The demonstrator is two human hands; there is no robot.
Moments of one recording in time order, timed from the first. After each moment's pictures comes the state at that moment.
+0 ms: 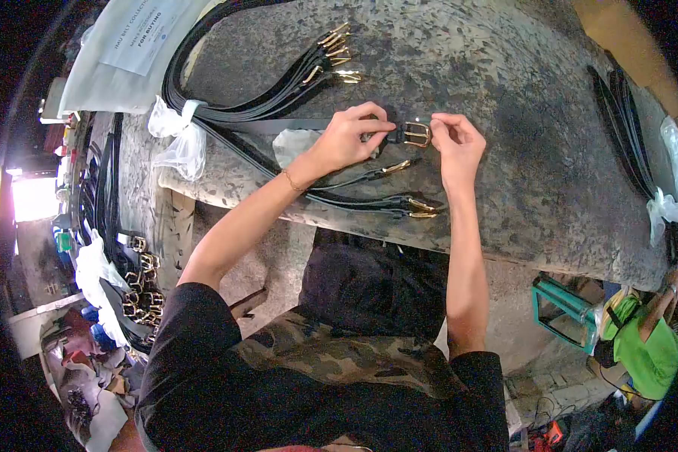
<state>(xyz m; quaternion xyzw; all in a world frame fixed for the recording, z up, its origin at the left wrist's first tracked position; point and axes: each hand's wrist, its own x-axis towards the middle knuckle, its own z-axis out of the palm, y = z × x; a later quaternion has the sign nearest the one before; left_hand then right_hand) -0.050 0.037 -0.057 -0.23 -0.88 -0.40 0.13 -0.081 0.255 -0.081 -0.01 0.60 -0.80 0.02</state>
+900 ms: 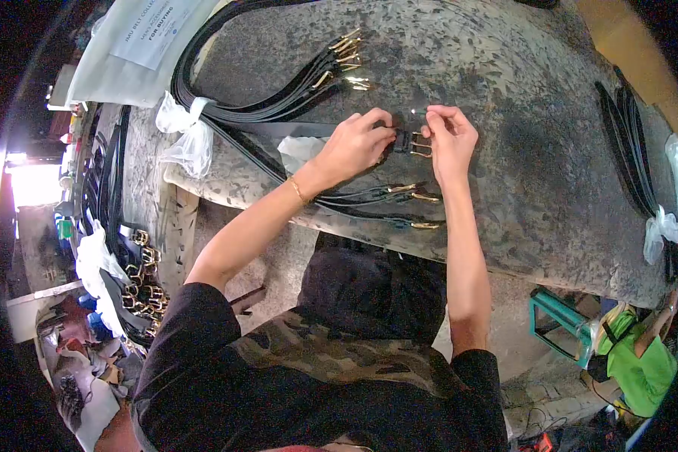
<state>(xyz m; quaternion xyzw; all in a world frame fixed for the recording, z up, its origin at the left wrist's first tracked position) -0.049 0.042 -0.056 -0.24 -0.91 -0.28 0.19 -0.106 0.229 -0.082 -0.04 0.46 -0.89 0.06</state>
